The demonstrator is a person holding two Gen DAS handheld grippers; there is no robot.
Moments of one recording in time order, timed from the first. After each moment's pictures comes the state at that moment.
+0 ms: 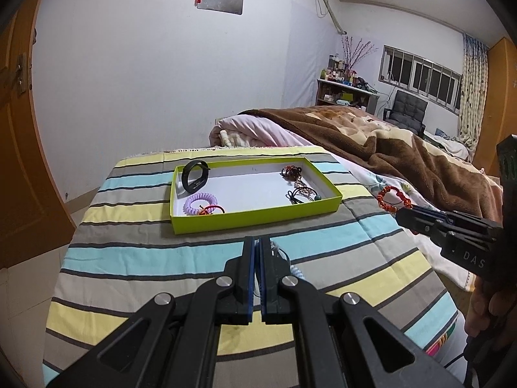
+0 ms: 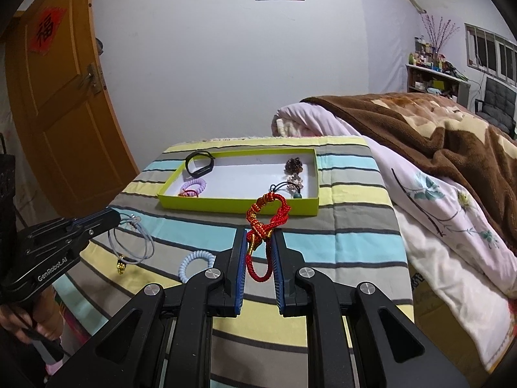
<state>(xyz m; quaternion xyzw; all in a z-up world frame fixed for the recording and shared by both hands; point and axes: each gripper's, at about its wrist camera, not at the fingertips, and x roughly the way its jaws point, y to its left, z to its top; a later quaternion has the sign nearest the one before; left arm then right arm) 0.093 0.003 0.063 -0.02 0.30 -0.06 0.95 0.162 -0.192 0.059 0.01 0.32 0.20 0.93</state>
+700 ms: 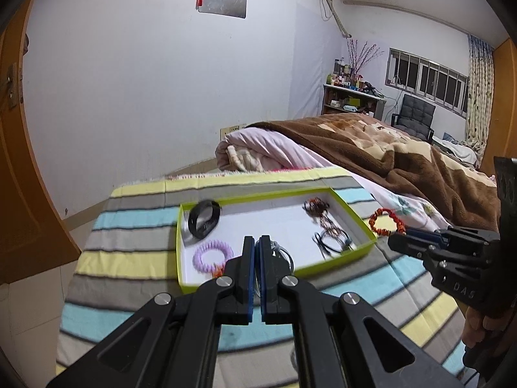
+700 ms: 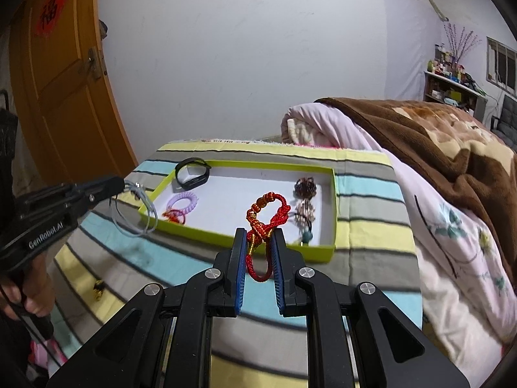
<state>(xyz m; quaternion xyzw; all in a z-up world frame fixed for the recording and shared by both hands) 0.176 0.020 0.075 -0.01 0.29 -0.05 0.96 0.241 -0.158 0.054 -0.03 0.33 0.22 0.92</state>
